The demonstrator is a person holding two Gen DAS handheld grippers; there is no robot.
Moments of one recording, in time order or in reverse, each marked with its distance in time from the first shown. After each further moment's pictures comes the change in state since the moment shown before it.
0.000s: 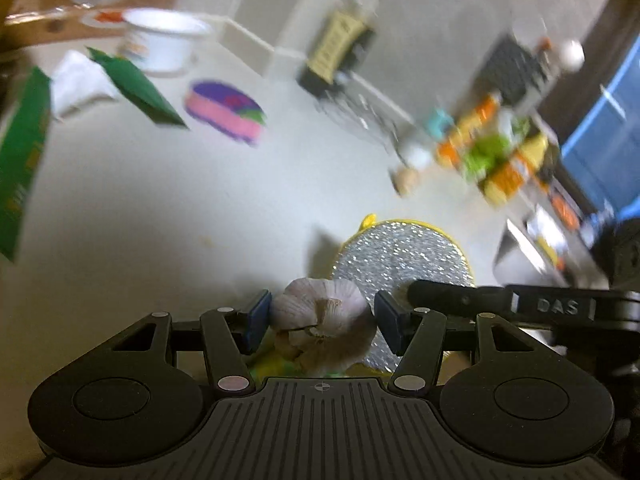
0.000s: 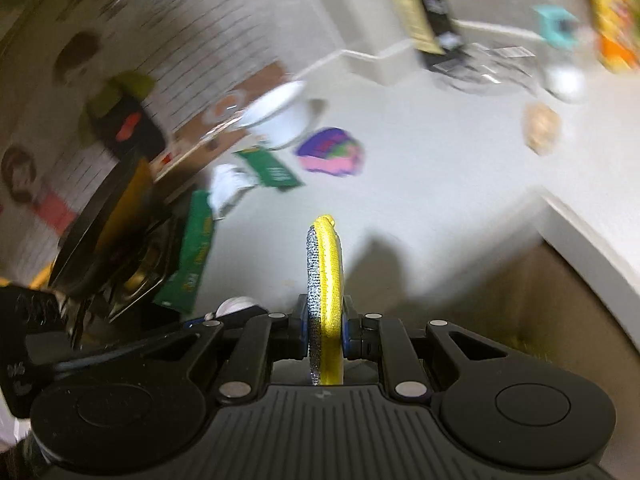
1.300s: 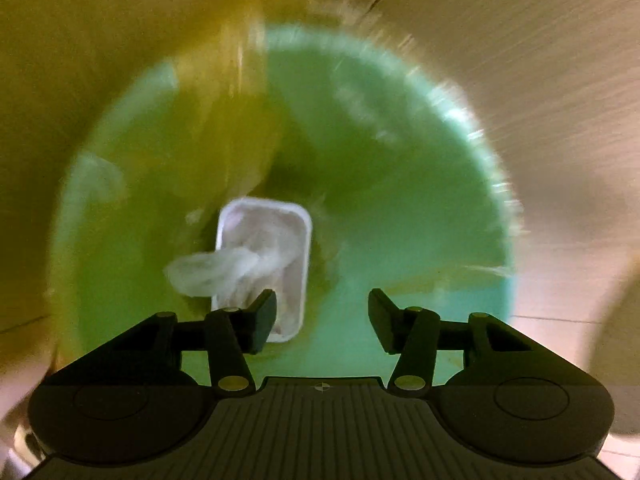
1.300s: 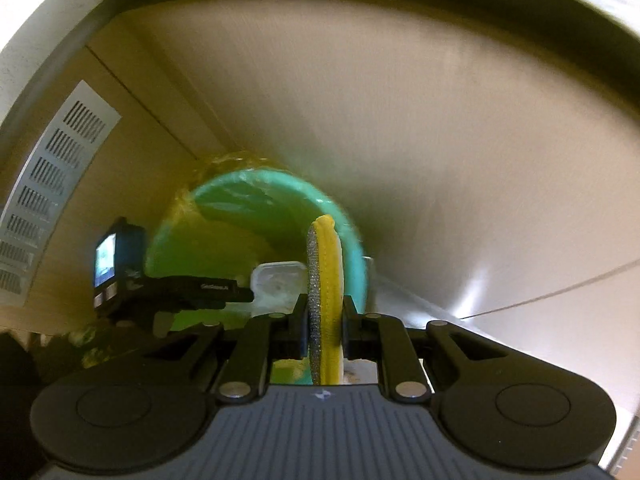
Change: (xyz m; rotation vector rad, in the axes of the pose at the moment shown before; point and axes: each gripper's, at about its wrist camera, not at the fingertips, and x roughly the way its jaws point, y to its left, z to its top) left arm 0.323 0.035 -0.225 0.077 0.669 0.029; right arm 0.004 -0.214 -0.207 0.345 0.162 -0.516
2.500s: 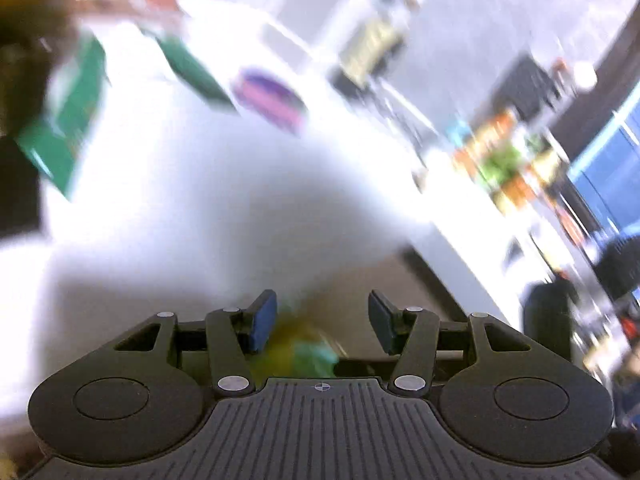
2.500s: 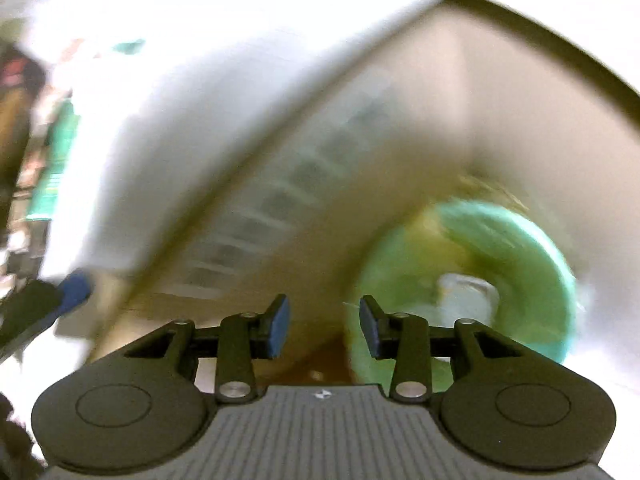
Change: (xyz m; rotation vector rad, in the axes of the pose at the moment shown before) left arm -0.422 0.025 -0.071 -0.192 -0.747 -0.003; right arm -0.044 0.222 0.072 -0.319 0.138 0.407
